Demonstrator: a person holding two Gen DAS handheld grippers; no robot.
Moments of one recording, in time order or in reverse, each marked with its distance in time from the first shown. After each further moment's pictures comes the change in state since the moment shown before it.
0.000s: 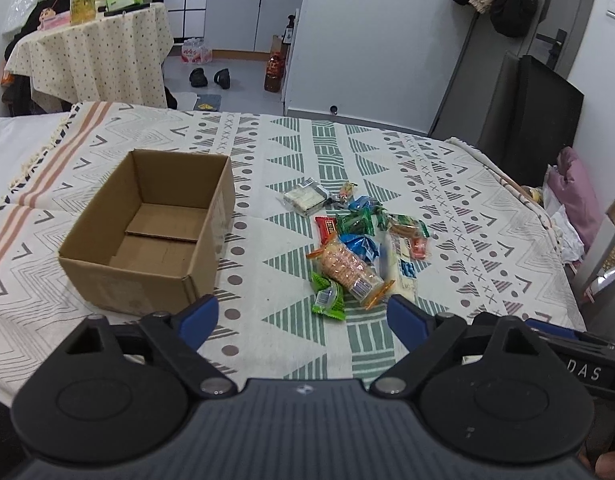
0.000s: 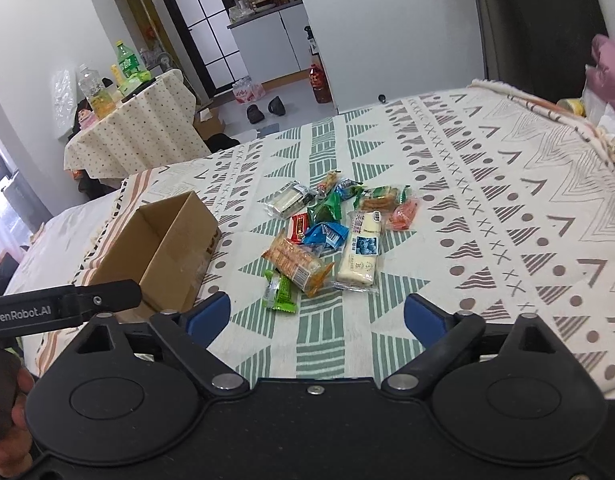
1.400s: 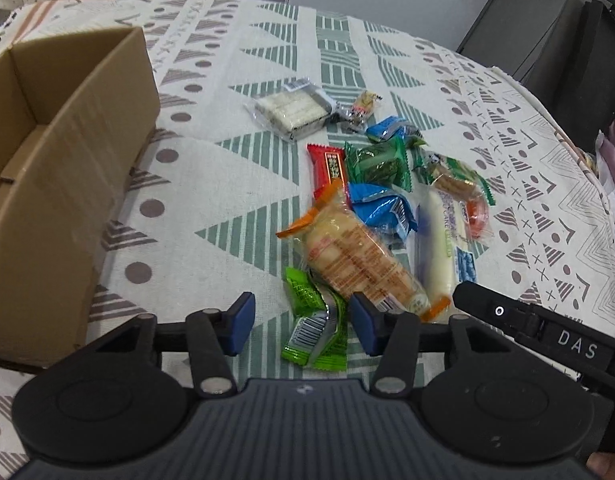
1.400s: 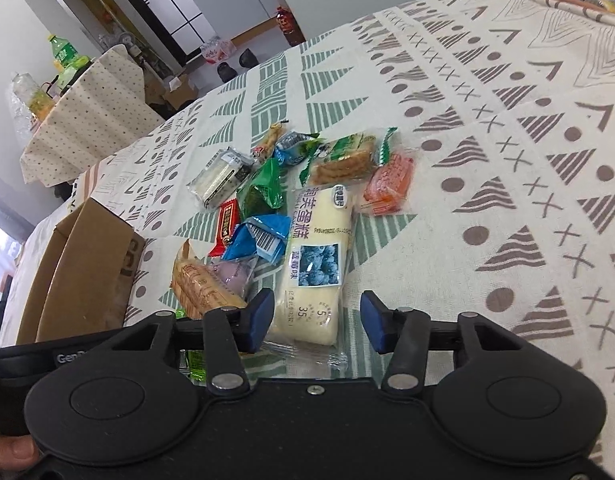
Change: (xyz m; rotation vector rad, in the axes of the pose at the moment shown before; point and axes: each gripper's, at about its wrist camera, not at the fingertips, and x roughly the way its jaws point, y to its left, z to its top) left arm 0.199 -0.010 0.016 -0.079 0.280 -0.035; right arm 0.160 -0.070 0.024 0.139 0.170 0.027
